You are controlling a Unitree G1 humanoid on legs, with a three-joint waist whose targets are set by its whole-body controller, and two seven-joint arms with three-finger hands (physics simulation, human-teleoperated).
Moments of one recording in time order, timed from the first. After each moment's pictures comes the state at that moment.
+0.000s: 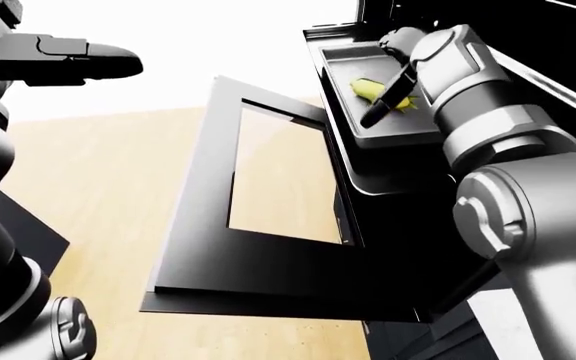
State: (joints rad) left arm -0.88 0.68 0.35 -0.41 -0.36 0.96 0.10; right arm -1.66 -0.31 -0.05 1.39 -0.80 0.46 0.43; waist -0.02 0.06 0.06
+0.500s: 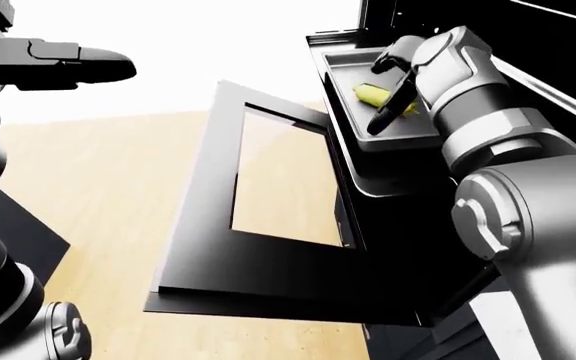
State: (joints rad) left arm -0.85 0.69 0.37 -0.42 -0.38 0.95 0.11; right arm -1.65 -0.31 -0.06 1.38 -0.93 0.47 0.51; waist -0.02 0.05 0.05
